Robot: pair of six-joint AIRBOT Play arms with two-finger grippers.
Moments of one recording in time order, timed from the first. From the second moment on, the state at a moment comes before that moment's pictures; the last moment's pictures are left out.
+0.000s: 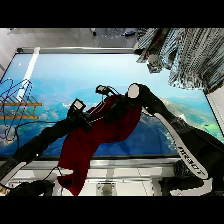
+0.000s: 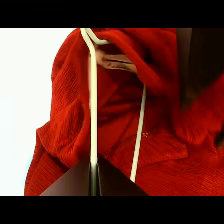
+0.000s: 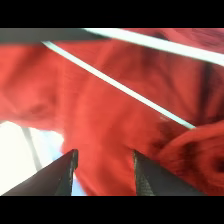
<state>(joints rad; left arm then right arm) -0.49 -1.04 0.61 -2.59 0.25 2.90 0.48 -1.60 1.50 -1.02 1.28 0.74</state>
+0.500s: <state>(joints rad) -0.49 -1.04 0.61 -2.59 0.25 2.90 0.20 -1.58 1.50 -0.93 1.11 0.17</state>
